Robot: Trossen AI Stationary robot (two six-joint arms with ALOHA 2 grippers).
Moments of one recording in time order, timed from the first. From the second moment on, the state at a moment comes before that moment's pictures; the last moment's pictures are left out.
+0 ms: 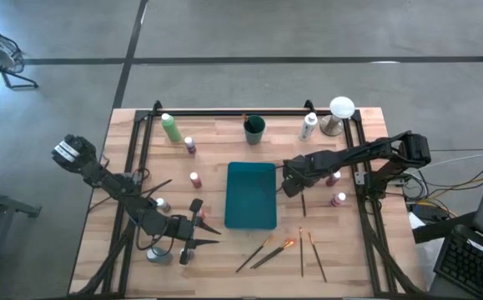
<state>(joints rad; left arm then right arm) -0.66 1.36 0.54 0.78 -0.46 0.03 -0.10 1.57 0.76 -0.64 0.08 0.99</state>
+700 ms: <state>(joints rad) -0.66 1.36 0.54 0.78 -0.46 0.03 -0.10 1.57 0.77 -0.63 0.05 0.98</state>
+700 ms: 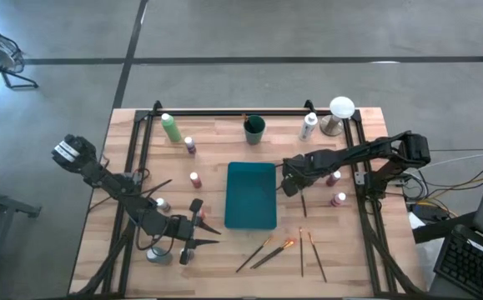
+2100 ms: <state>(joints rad) -0.66 1.36 0.54 0.78 -0.46 0.03 -0.14 1.41 1.30 -0.34 0.58 0.10</state>
